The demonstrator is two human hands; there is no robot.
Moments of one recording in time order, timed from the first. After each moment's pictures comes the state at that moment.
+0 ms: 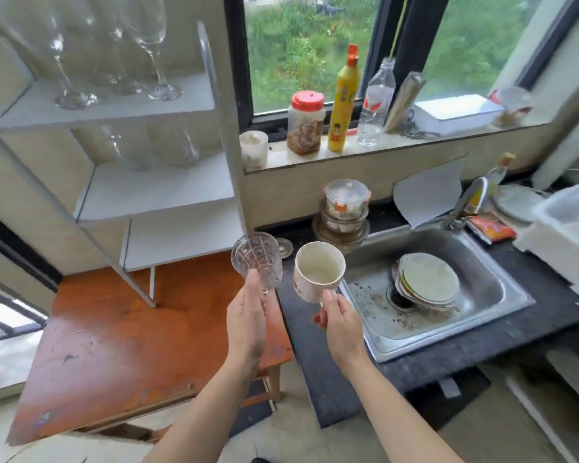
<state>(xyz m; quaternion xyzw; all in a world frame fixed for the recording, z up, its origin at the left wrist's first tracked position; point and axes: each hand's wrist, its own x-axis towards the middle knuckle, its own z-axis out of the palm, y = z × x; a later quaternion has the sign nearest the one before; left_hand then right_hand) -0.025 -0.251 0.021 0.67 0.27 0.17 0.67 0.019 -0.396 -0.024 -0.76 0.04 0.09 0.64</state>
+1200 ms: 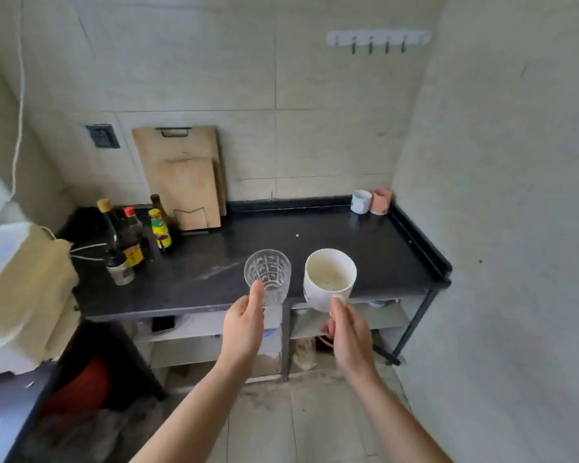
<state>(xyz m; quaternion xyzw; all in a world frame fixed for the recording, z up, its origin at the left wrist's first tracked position) -0.121 -1.217 0.049 0.70 -0.25 -0.31 0.59 -0.281 -1.278 0.026 -0.56 0.49 -0.43 0.51</state>
